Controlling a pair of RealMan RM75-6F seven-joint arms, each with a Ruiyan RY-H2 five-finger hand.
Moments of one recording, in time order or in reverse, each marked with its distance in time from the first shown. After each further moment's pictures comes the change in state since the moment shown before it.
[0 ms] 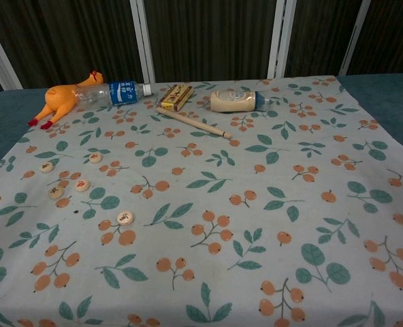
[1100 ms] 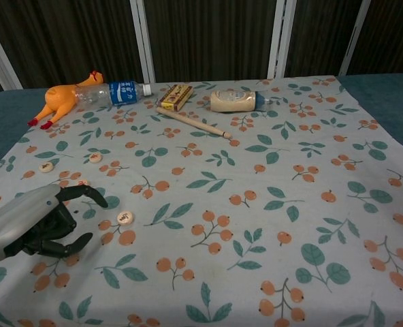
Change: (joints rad) left arm -0.134 -0.581 -0.124 0.319 -0.137 -0.191 -0.015; right arm -0.004 0.004 -0.013 -0.003 -0.031 0.018 0.017
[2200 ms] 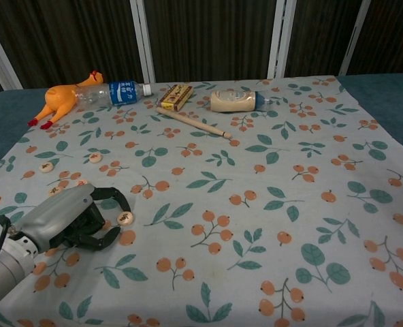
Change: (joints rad) left arm -0.083 -0.115 -0.046 0.093 -0.096 -0.078 0.054; right arm -0.007 0.007 -0.003 0.004 -0.010 0.016 0.017
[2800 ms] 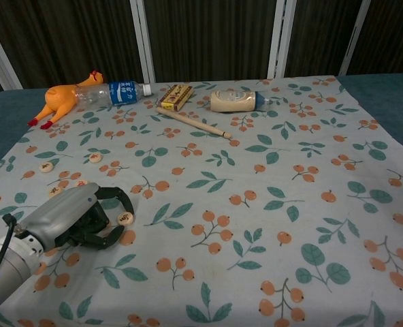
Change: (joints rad) left arm -0.012 -0.012 -0.001 0.006 -0.008 0.004 0.009; right arm -0.001 0.003 -0.001 0.001 -0.002 0.001 0.004
